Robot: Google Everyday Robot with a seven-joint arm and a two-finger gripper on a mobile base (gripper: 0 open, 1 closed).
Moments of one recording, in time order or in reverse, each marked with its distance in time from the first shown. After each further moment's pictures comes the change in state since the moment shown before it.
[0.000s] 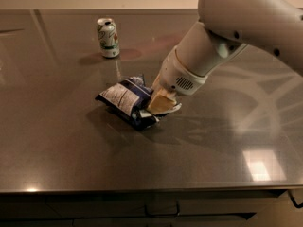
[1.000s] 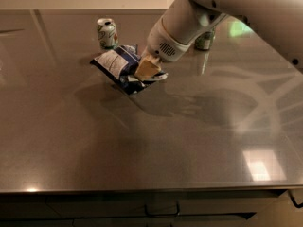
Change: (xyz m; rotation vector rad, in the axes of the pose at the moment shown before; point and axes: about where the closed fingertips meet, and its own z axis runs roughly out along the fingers) arm -0.049 -0.082 -0.007 0.096 -0.061 0.037
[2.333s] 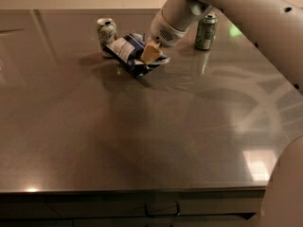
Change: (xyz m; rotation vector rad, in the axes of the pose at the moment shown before) arm 0.005 -0.092 0.023 0.074 0.034 0.023
